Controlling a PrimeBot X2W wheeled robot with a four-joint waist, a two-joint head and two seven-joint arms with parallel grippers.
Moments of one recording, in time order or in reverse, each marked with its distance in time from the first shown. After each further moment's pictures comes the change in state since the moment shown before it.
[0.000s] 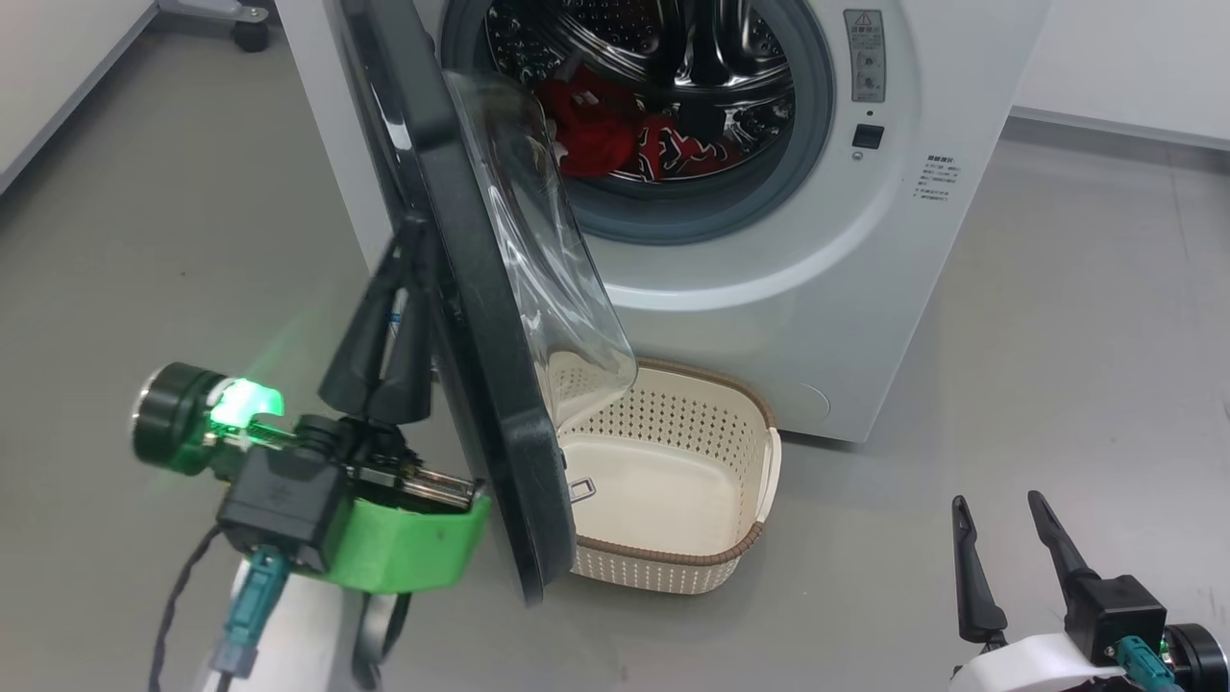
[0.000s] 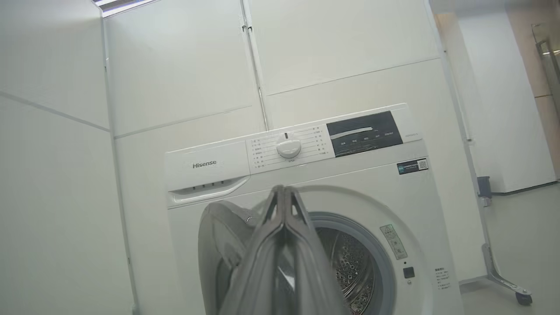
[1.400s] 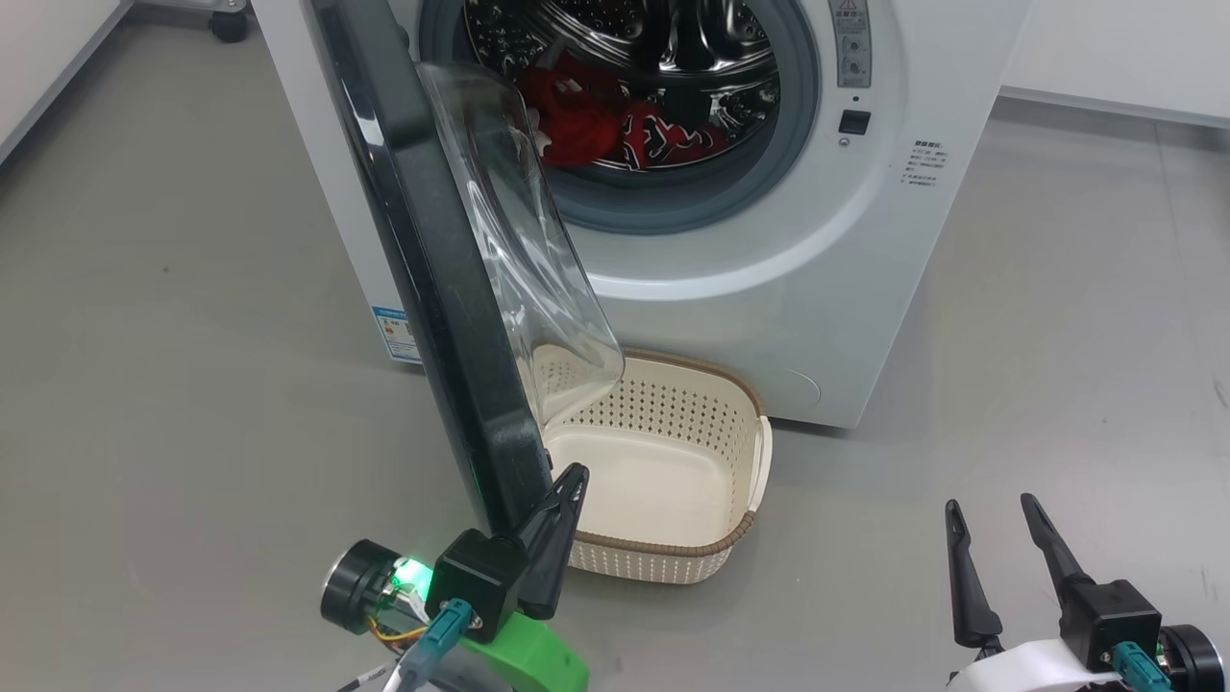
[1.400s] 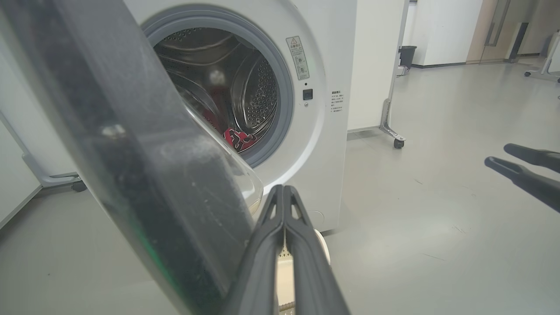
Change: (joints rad) left arm 0.182 0.019 -0.257 0.134 -0.113 0.039 0.266; right arm 0.011 0.025 -0.023 -0.009 -0.035 0.036 0.000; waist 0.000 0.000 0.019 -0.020
